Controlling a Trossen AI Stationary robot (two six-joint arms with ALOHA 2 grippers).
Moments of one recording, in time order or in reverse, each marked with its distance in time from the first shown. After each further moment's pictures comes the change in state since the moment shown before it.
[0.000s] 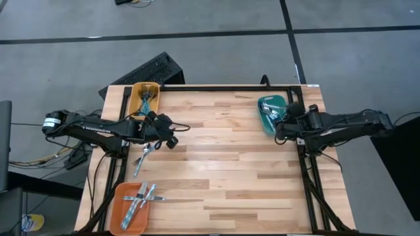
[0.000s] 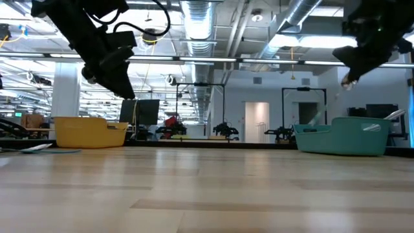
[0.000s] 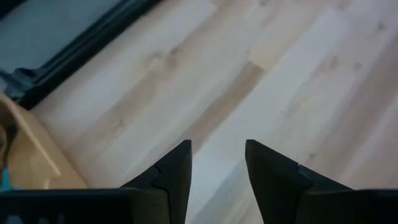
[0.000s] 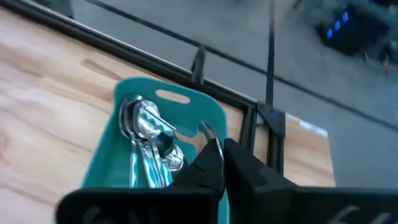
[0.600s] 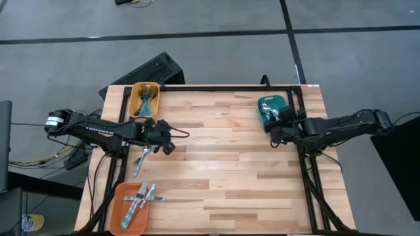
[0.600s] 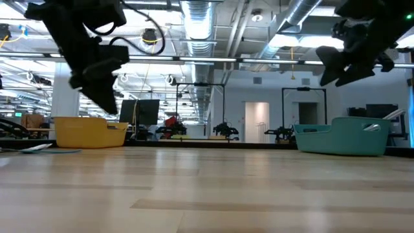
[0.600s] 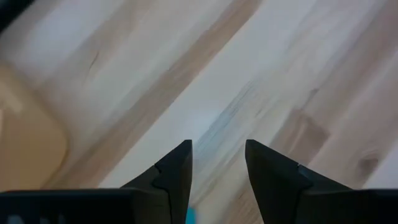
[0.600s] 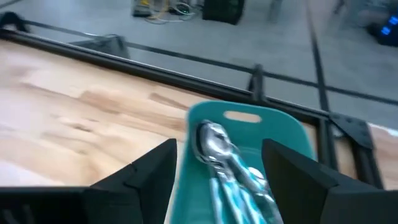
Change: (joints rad) left arm -0.030 0.046 -0.015 -0.123 0.113 -0.119; right arm 0.040 0.000 -0.136 0.468 0.044 -0.057
